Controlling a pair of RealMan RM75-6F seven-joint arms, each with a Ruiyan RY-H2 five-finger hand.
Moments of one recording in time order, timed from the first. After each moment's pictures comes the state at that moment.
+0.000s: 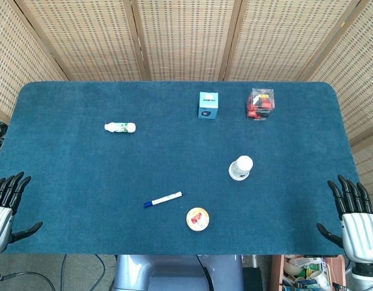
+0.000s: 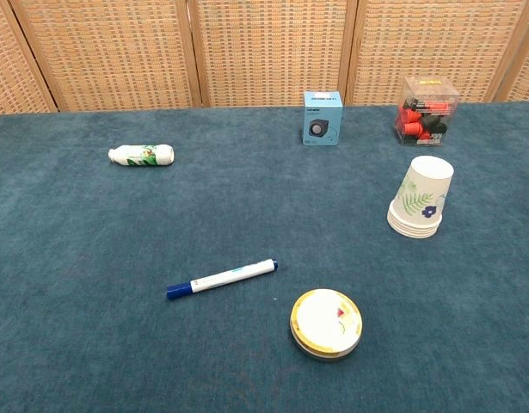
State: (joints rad) left arm -0.02 -1.09 0.02 -1.71 1.65 1.60 0.05; right arm -0.02 -1.12 0.05 -1.74 -1.65 1.66 -0.17
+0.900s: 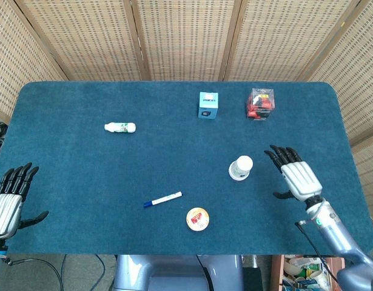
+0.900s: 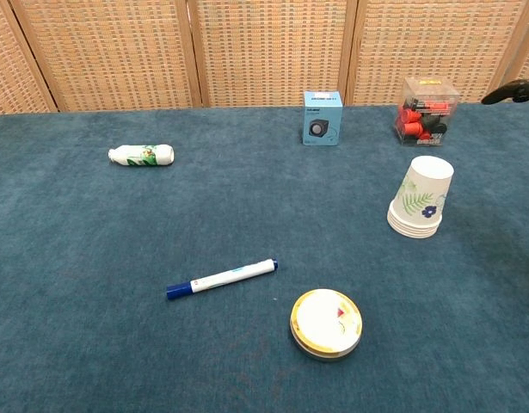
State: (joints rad) left arm -0.09 -1.14 -0.04 -1.65 1.56 1.49 0.06; right arm 0.47 -1.12 0.20 -1.65 -1.35 0.94 -0.08
